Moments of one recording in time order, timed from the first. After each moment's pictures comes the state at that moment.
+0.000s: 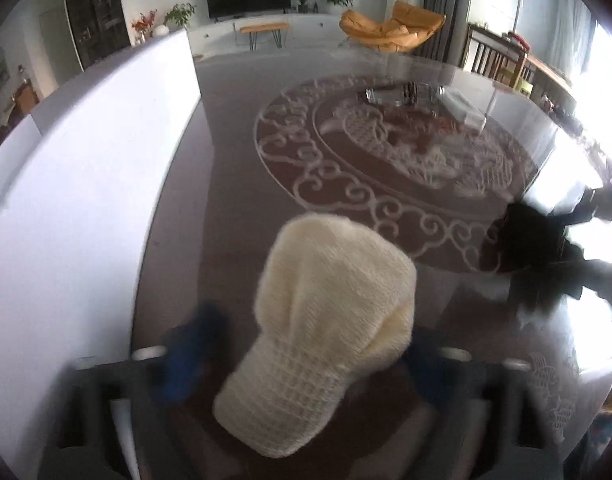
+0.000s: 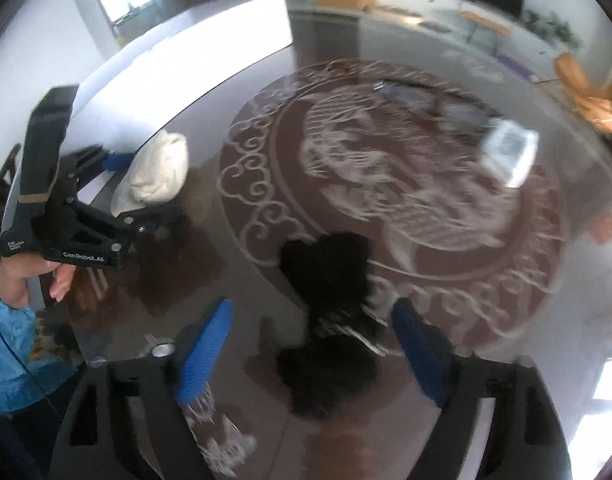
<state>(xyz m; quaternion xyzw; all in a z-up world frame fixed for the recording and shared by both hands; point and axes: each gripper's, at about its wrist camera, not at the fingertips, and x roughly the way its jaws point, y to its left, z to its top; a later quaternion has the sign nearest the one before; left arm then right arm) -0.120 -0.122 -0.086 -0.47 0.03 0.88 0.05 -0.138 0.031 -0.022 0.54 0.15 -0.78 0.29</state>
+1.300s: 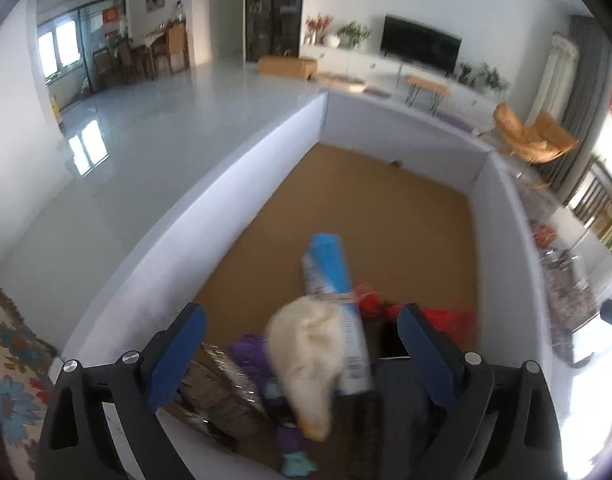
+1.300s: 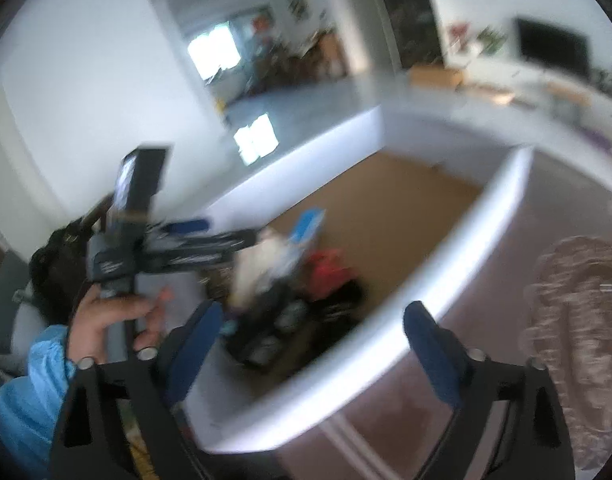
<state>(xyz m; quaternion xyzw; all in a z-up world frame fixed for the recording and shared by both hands) -0.012 -0.381 0.026 -0.40 -0.12 0.90 -0.16 -0.062 -0.183 0.088 0.37 0.04 -0.82 0.43</state>
